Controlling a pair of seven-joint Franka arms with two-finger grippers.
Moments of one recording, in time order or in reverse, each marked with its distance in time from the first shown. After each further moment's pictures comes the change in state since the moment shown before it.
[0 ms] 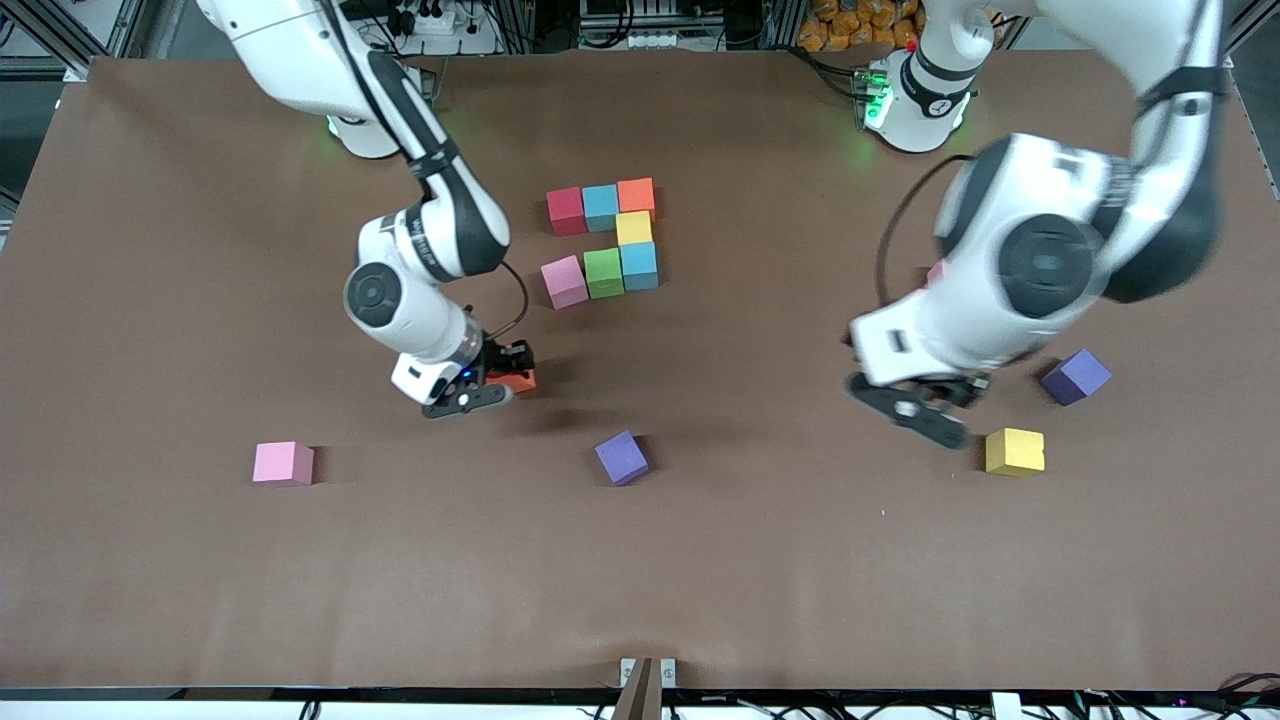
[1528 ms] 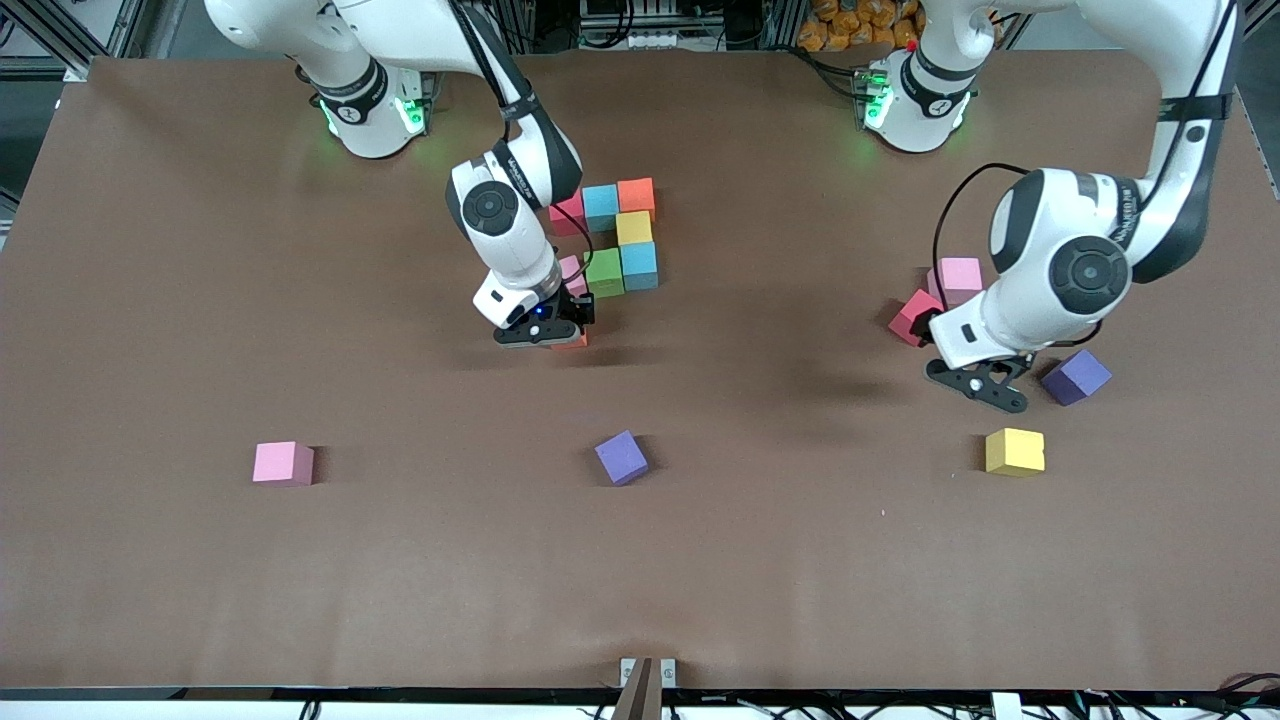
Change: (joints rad) left arm 0.061 -0.202 0.085 -0.724 0.000 0.472 0.022; right arm 0.379 -0.002 -0.159 -0.179 0.001 0.237 0.344
